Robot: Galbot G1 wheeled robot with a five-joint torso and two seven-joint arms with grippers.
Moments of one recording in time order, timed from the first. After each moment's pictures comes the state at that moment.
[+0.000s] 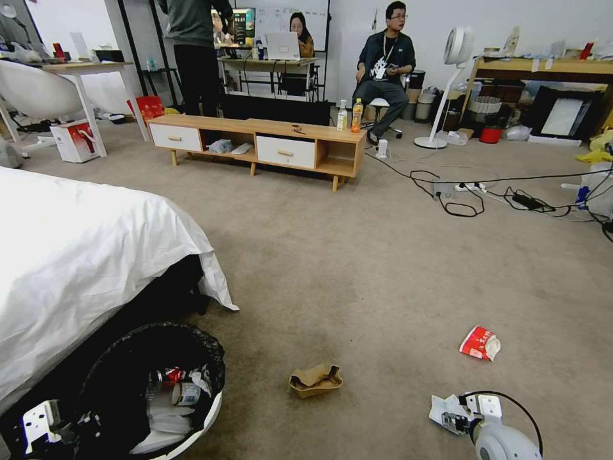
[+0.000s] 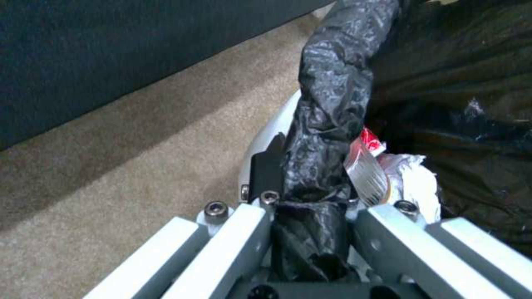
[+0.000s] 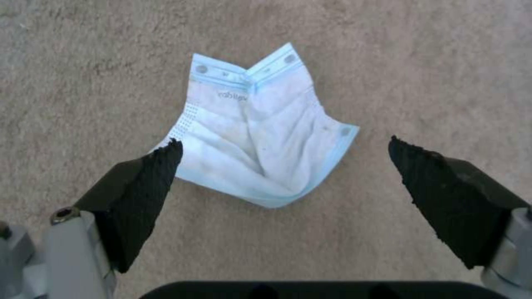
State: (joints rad) left arm 1.74 -1.33 -1.08 -2.27 -1.02 0.74 -0.35; right arm -1.20 0.99 0.29 1.42 0.72 -0.56 0.39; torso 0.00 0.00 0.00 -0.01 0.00
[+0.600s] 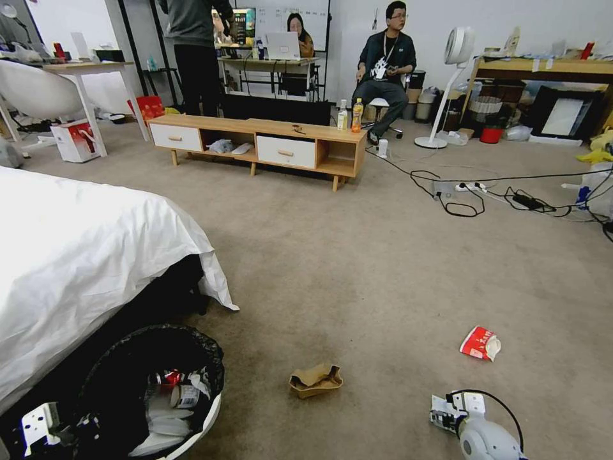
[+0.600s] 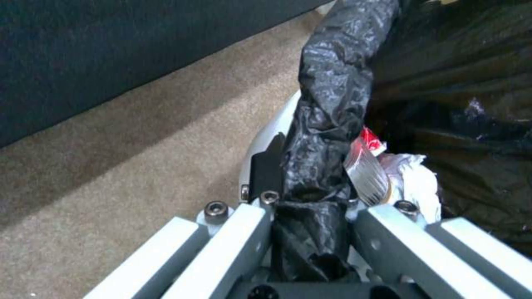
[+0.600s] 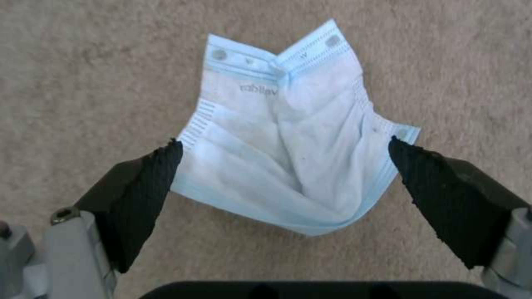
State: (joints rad) left arm 1.74 -1.34 -1.09 -2.27 -1.02 0.74 -0.35; right arm -1.11 1.06 0.25 1.24 0.66 -0.50 0.32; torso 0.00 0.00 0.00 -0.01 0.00
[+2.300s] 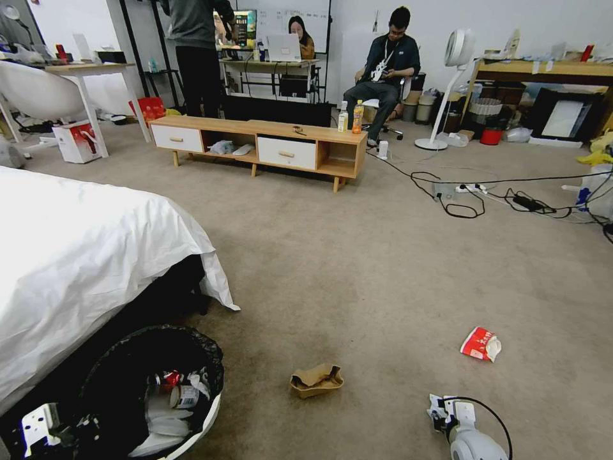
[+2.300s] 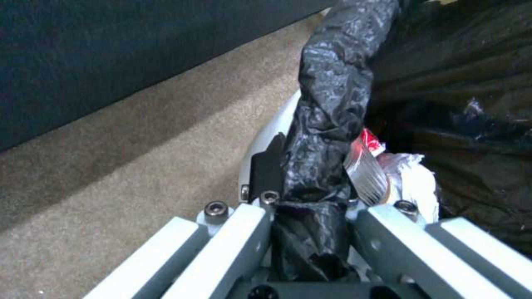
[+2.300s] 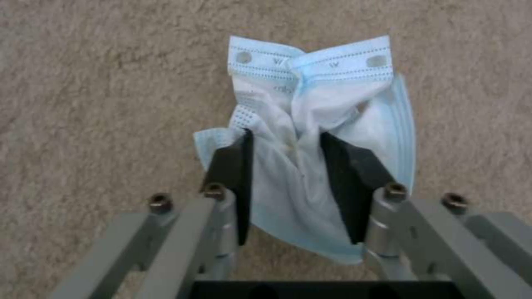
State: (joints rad) left arm 1.74 -1.34 -1.08 -2.27 -1.01 0.74 -0.35; right arm -1.08 1.11 0.22 1.11 0.59 -0.39 0.27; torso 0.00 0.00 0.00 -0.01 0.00
